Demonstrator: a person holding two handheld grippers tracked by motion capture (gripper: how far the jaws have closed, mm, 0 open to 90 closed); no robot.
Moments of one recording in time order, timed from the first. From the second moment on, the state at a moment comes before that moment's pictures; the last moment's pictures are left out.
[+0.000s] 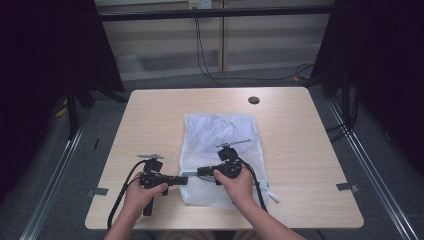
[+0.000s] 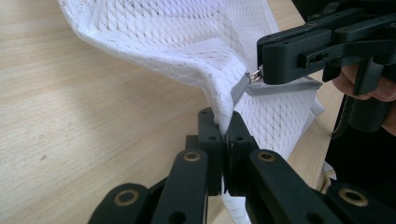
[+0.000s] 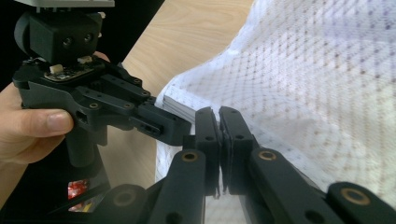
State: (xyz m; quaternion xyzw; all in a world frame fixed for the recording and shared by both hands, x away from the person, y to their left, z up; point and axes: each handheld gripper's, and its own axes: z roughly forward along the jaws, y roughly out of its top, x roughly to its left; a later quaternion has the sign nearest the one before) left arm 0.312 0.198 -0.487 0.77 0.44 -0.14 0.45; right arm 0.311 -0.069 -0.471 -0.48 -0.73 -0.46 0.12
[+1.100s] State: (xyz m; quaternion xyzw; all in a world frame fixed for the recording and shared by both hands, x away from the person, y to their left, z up) left arm 0.313 0.199 -0.487 0.77 0.44 -0.15 0.44; right arm 0.310 -0.079 -0.471 -0.49 -0.73 -0.46 0.11
